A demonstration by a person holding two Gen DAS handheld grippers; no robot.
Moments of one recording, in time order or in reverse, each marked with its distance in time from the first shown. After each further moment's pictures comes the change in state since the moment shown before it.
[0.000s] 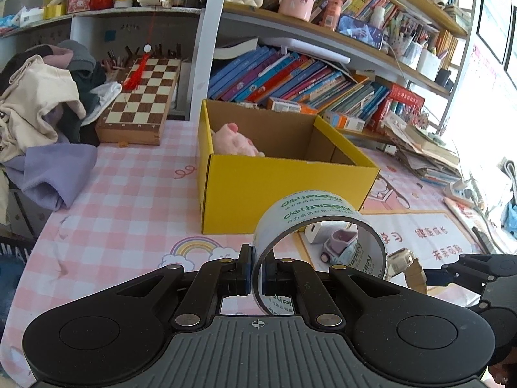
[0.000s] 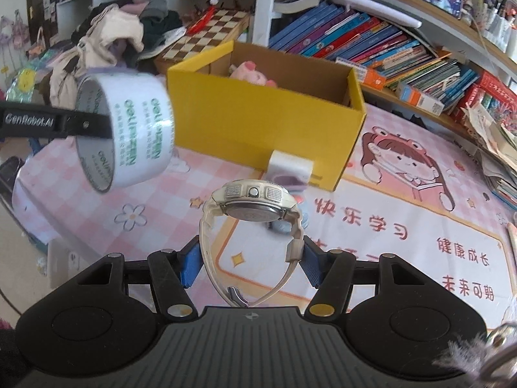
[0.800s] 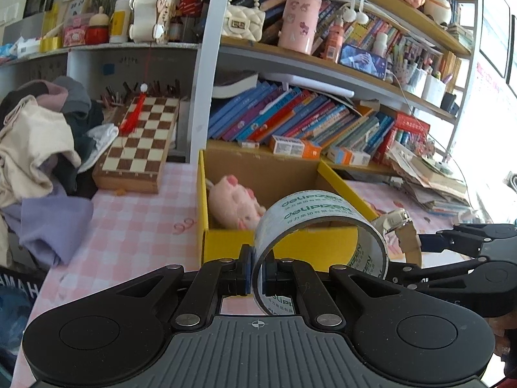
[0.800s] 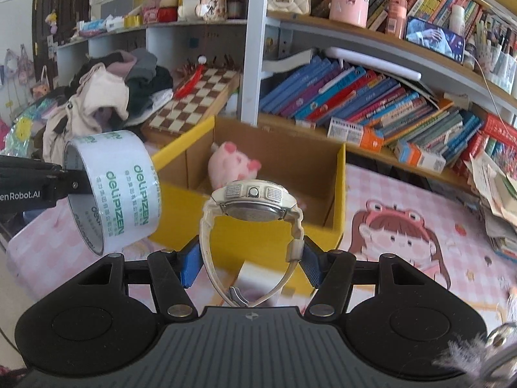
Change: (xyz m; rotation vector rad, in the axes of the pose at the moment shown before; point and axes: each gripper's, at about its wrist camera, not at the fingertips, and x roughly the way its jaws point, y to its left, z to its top) left arm 0.020 -0.008 0.054 0.019 -0.103 0.038; right arm 0.016 -0.044 0.086 -0.006 -0.168 0.036
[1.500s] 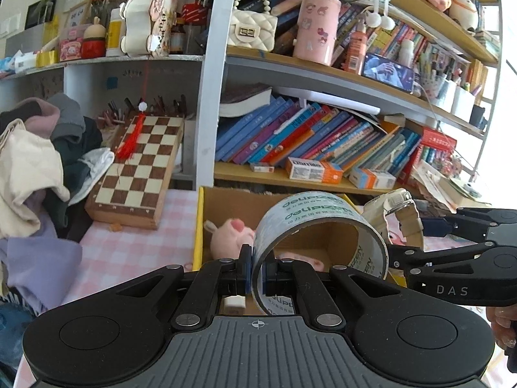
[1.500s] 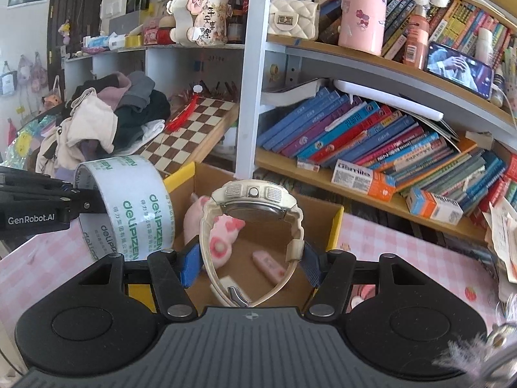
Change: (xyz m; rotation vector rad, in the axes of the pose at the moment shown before) left arm 0.068 -0.008 0.050 -0.004 -0.025 0.081; right arm 0.058 -0.050 0.062 -0.058 -0.078 0.062
